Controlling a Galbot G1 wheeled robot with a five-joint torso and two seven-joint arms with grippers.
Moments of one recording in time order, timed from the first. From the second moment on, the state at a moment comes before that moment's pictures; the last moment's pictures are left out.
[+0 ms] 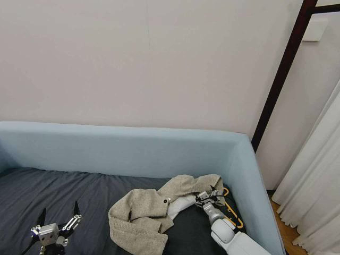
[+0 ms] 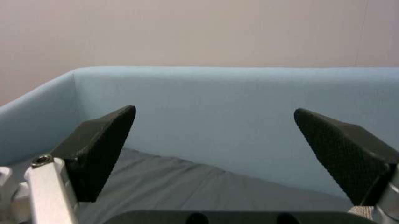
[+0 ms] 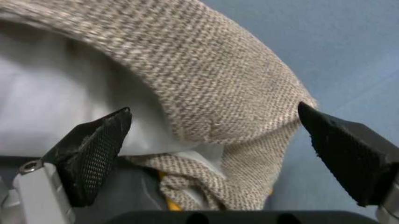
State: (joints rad) left arm 1.62 -1.44 -0.79 -1.92 -0.17 -0.31 -0.18; right arm -0.65 1.24 -0.28 0.95 0.09 -0.07 0.41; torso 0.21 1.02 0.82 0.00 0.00
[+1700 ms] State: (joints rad) left arm 1.63 -1.45 -0.77 -1.94 -0.15 -0.33 -0.19; right arm -0.64 1.28 -0.15 0.90 -0.06 0.10 0.49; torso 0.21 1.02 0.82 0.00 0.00
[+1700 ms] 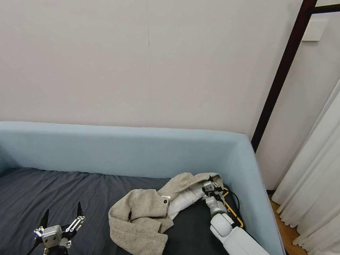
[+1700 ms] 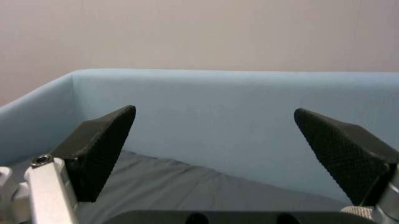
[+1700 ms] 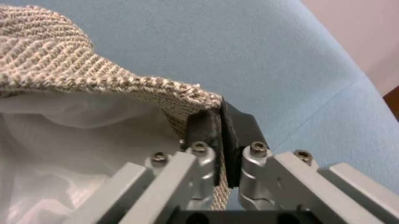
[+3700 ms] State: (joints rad) left arm 1.64 -1.48 -0.75 -1.93 -0.13 -0.35 -0.20; right arm -0.58 1.16 -0.15 0.96 0.03 0.37 0.08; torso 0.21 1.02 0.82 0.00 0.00
